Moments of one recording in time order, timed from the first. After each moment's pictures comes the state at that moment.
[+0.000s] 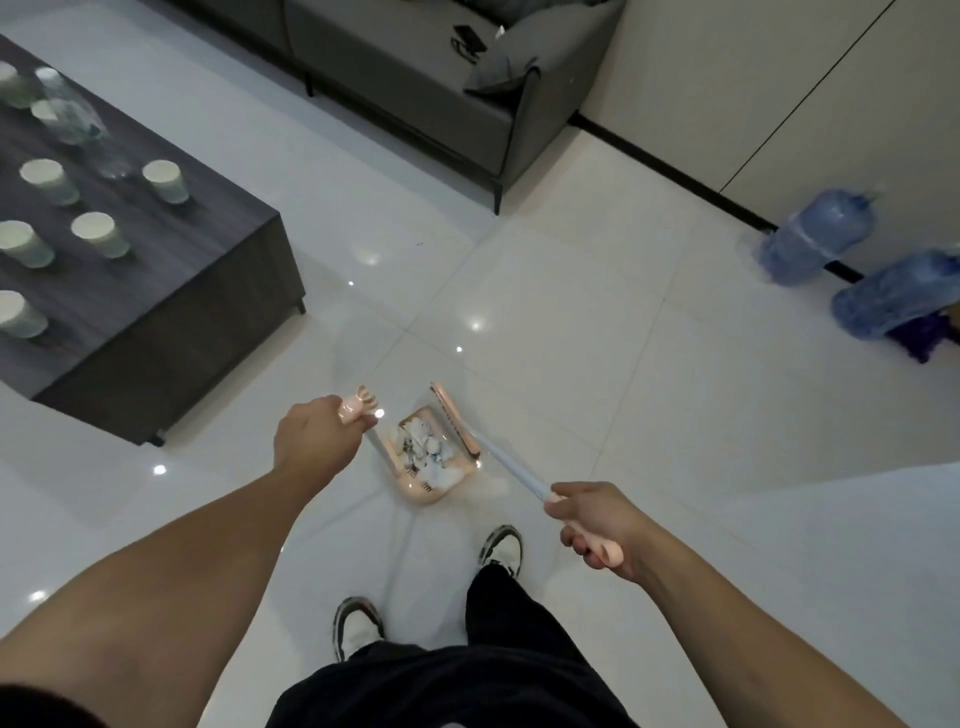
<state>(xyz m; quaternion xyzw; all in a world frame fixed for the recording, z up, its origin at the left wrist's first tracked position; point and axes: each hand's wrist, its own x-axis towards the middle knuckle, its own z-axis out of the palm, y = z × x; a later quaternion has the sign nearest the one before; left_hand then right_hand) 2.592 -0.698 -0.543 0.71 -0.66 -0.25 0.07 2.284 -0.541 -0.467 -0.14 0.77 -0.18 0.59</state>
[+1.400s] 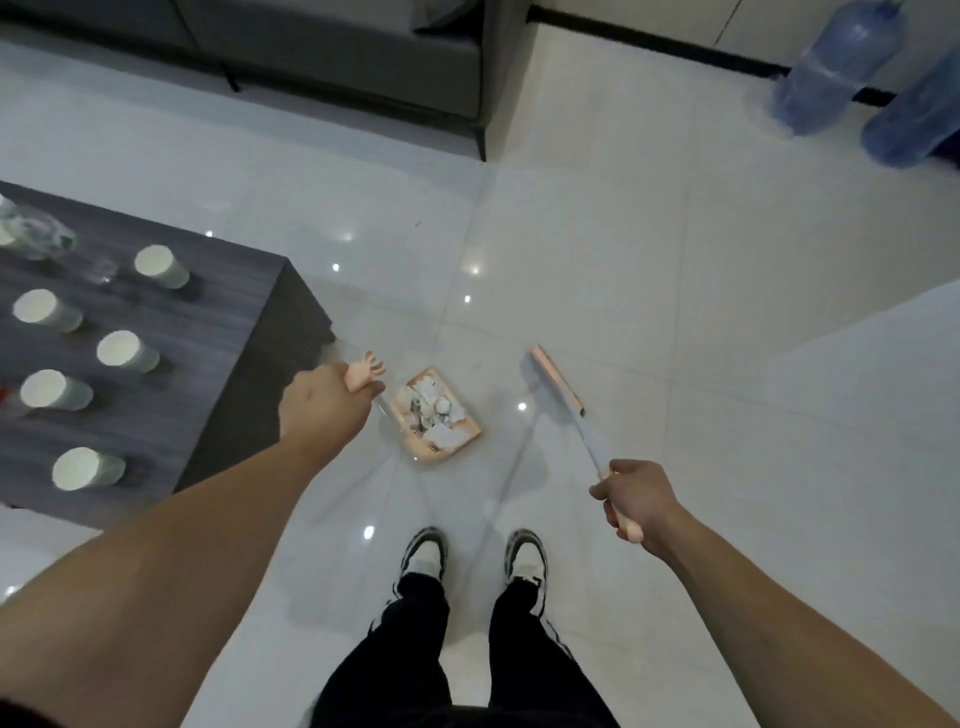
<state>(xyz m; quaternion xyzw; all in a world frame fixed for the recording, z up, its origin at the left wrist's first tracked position) 2.690 -0.918 -0.516 0.61 -0.77 -0.19 0.00 2.422 -0.657 -0.516 0.01 0.83 -0.25 0.50</state>
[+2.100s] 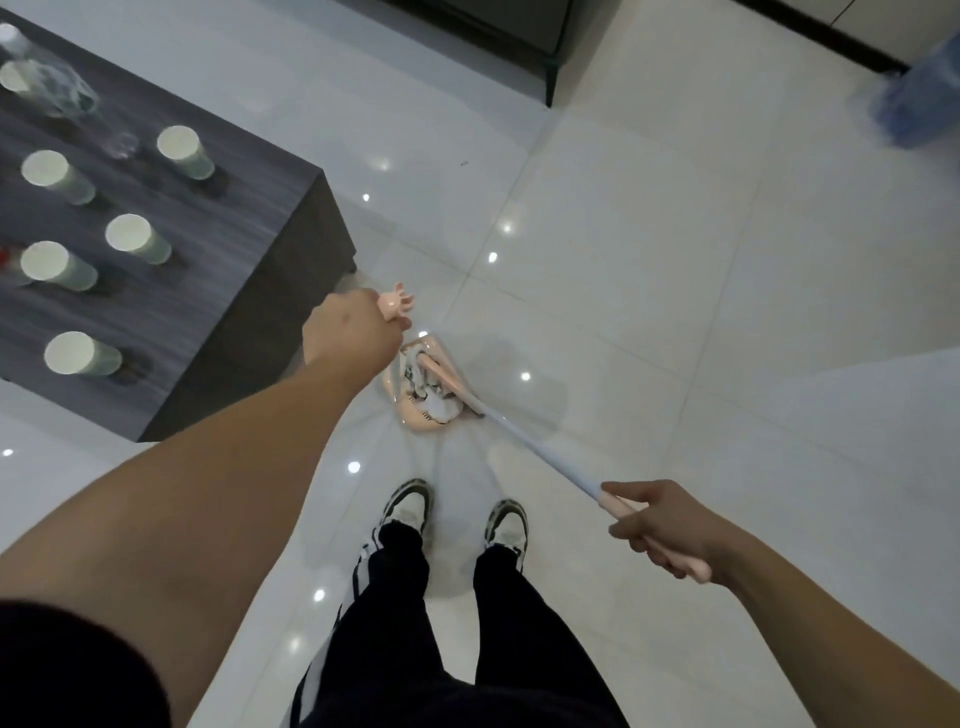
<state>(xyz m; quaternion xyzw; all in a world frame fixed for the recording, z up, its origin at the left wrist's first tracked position) 2.679 -0.928 -0.545 0.66 -0.73 -0.18 -0.02 2.394 -0.647 -0.507 -0.14 0.76 -0.04 0.63</state>
